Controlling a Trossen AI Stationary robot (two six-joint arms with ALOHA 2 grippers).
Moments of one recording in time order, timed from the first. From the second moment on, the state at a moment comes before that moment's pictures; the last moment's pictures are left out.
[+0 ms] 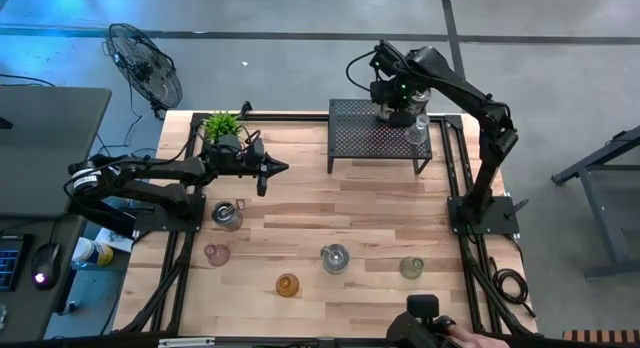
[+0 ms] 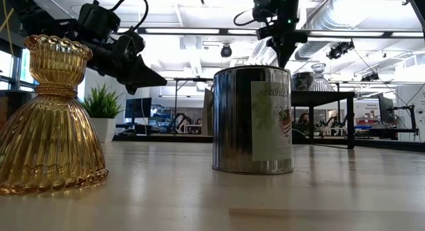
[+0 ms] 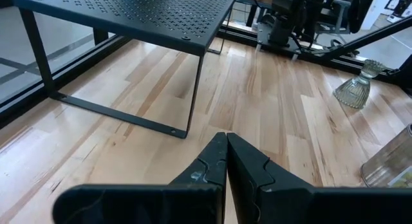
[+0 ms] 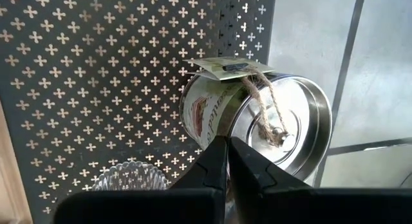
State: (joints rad) left arm 0.47 1.15 0.34 0.57 0.31 -0.10; right arm -0.72 1.81 1.95 -1.42 0.20 -0.77
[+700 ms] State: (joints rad) left arm 0.47 1.15 0.34 0.57 0.31 -0.10; right arm -0.72 1.81 1.95 -1.41 0.24 -0.76
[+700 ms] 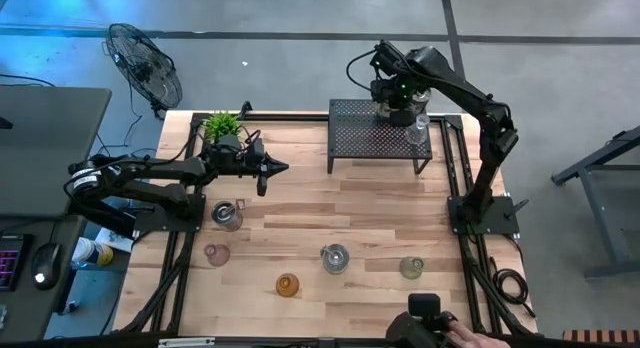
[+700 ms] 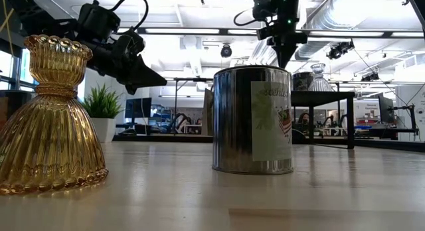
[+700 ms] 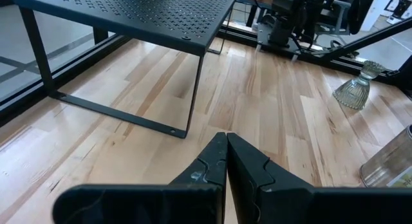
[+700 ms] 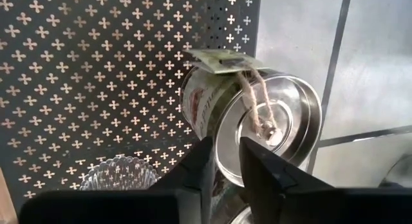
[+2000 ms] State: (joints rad) left arm 0.47 1.15 0.34 0.57 0.30 -0.10; right arm -0.76 1.84 1.95 -1.26 0.08 -0.58
